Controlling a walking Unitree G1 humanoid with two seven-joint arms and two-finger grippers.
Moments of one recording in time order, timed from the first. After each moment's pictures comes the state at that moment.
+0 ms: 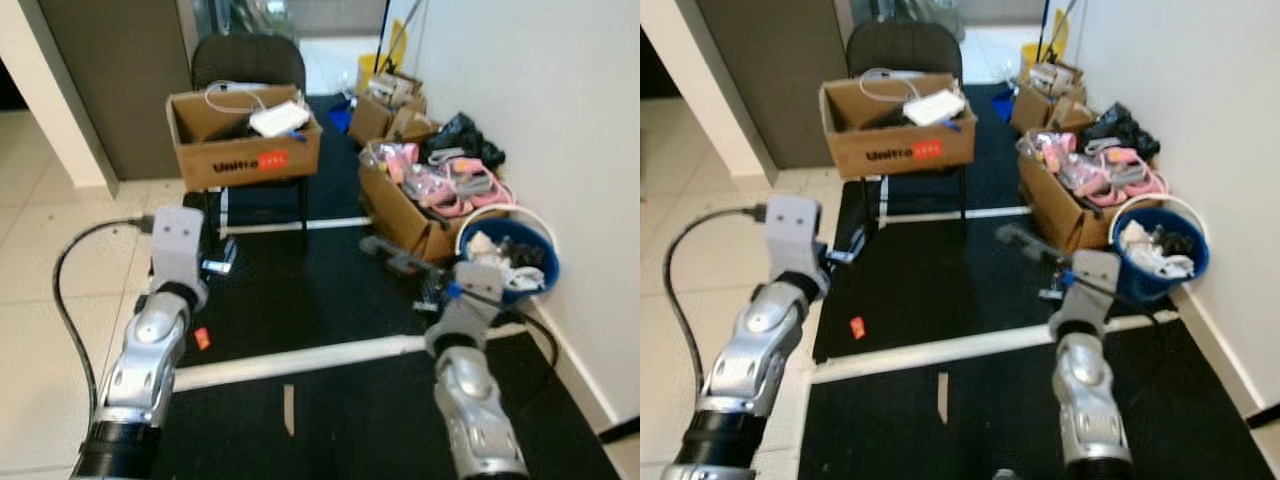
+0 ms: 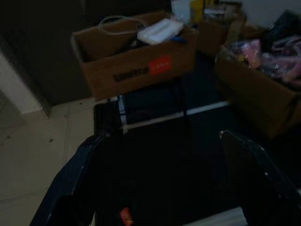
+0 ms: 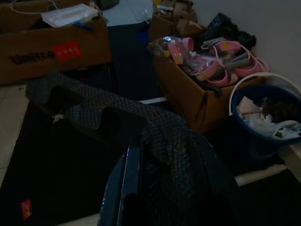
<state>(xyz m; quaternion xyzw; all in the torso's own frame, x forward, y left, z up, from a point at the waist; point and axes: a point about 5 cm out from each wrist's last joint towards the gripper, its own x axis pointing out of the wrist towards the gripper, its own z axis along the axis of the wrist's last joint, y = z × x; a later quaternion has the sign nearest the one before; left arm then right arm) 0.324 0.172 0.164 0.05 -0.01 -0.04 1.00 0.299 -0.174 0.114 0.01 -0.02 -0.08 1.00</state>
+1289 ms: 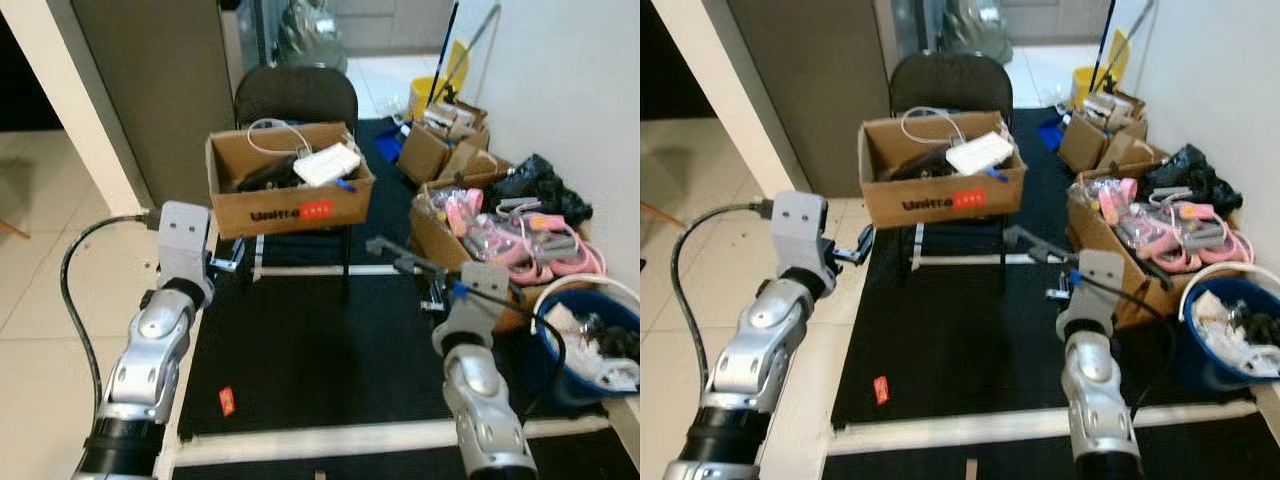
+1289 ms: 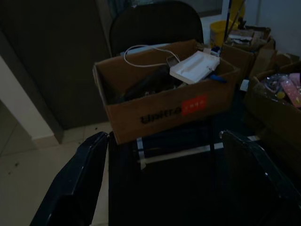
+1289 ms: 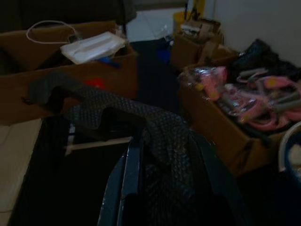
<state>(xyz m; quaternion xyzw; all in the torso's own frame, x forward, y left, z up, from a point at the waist) 0.324 0.169 0.170 0.05 -0.02 -0.05 1.00 0.303 -0.173 0.113 0.02 -0.02 -0.08 1.00</state>
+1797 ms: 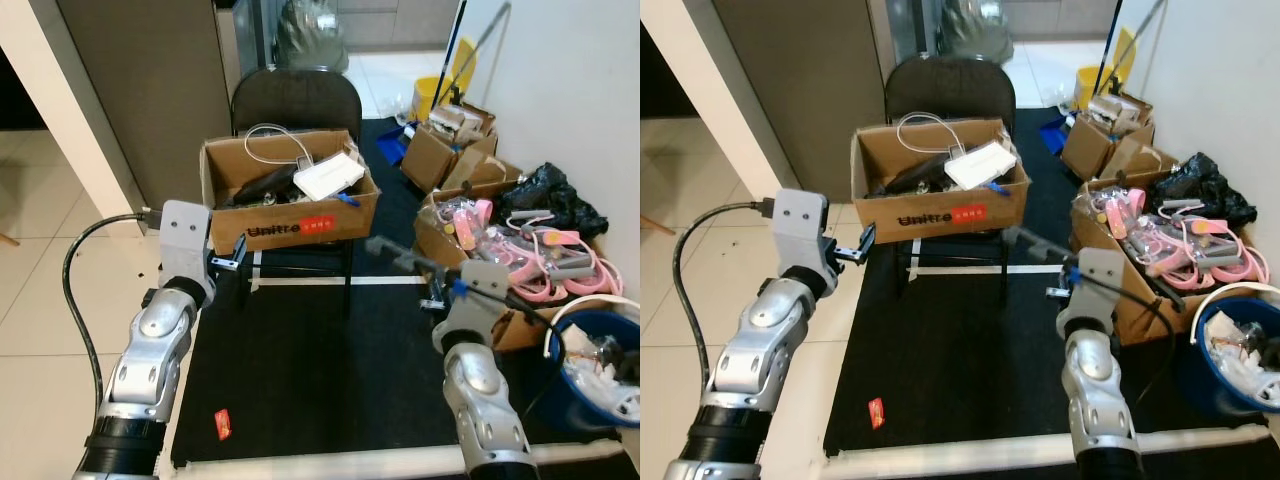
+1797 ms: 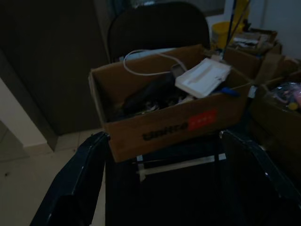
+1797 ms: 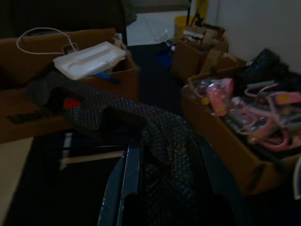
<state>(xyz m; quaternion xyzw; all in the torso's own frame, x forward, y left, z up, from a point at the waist) 0.324 0.168 0.170 0.05 -0.02 -0.05 1.00 0.304 -0.174 0.114 0.02 -0.02 -0.08 1.00</state>
